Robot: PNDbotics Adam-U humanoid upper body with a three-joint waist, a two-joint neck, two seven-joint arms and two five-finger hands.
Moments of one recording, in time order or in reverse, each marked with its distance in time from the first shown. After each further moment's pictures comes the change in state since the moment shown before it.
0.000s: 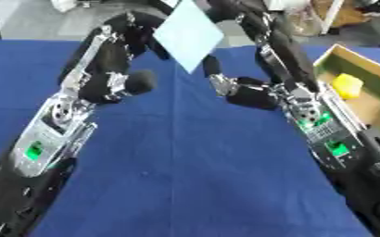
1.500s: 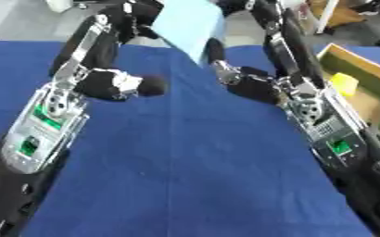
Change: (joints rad) left arm -0.025 0.000 0.030 -0.006 -0.226 0.023 0.008; right arm 0.001 -0.004 -0.005 -0.024 -0.044 0.041 -0.099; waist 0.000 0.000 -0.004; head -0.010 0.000
